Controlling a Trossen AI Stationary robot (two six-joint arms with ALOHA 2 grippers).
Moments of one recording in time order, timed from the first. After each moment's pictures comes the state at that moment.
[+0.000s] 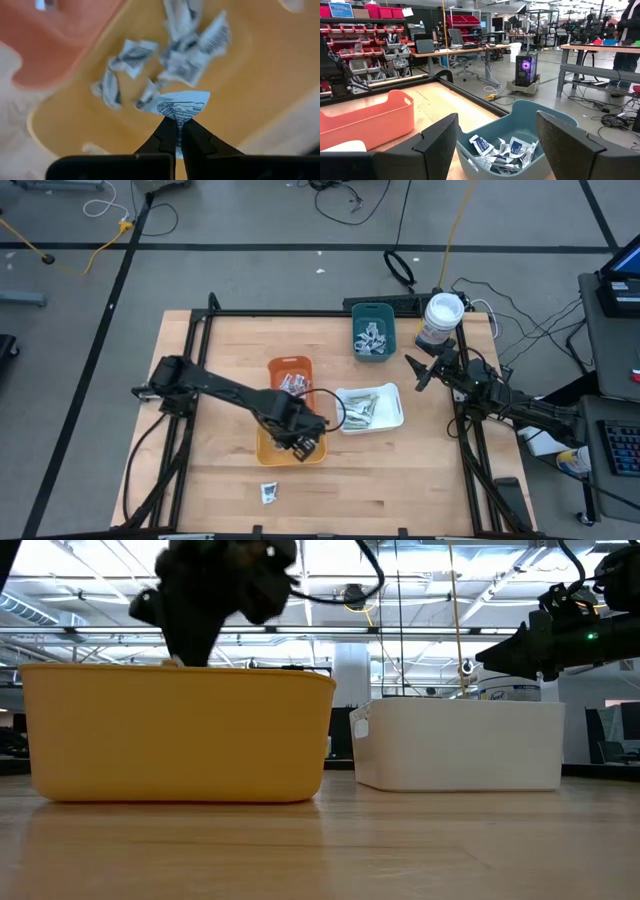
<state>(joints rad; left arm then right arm) -0.25 1.90 1.58 -1.20 0.14 -1.08 -0.39 0.08 0.01 0.08 0.26 0.04</state>
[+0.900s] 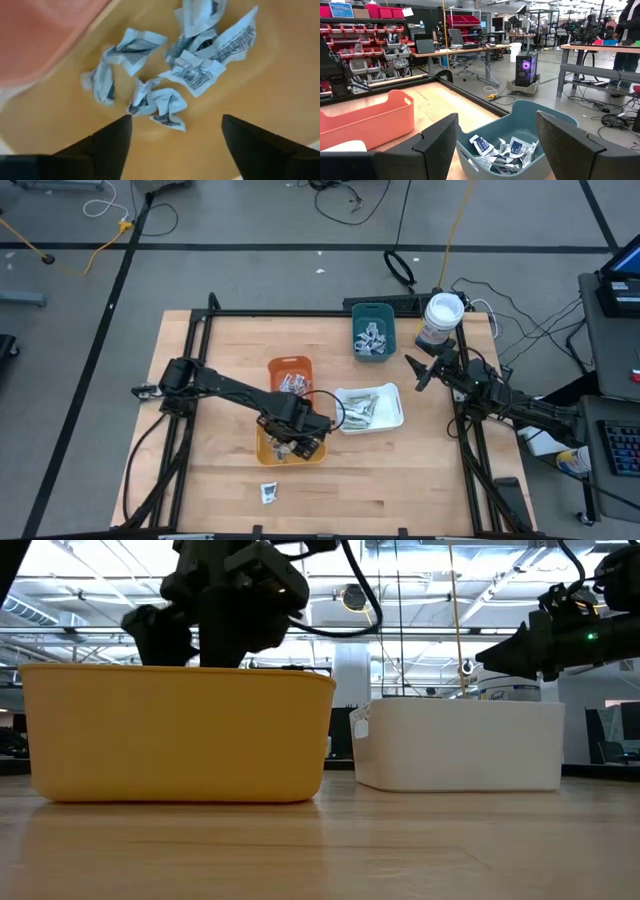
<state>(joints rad) -0.23 1.98 1.58 -1.20 0.21 -1.16 -0.39 0.08 0.02 0.08 0.26 0.04</state>
